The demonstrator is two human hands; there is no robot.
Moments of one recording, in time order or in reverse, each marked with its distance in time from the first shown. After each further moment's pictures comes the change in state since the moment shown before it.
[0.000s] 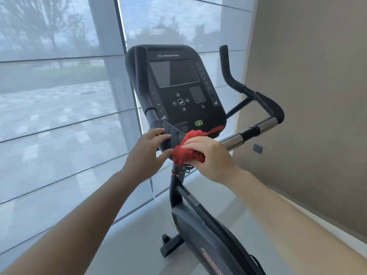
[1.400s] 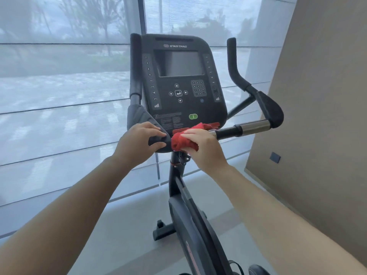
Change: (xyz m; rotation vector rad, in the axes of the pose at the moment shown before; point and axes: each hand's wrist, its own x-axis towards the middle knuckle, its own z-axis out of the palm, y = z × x) left_hand 0.003 0.090 0.042 0.159 0.057 -0.199; right_hand -0.037 0.097 -0.037 0.089 0.049 0.016
